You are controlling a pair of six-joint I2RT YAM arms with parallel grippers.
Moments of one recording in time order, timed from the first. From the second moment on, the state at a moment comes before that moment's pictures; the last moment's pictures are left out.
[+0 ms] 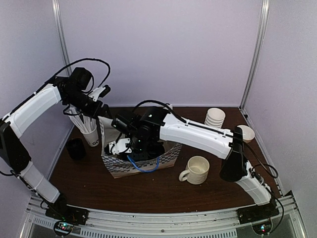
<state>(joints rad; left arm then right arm) -0.34 1.55 1.59 -1.03 0.25 0.09 1.17 2.42 2.52 -1.18 0.17 -0.65</state>
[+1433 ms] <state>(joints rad) -0.34 1.52 1.51 -1.02 0.27 0.09 1.30 2.39 2.51 -1.48 -0.05 -0.74</state>
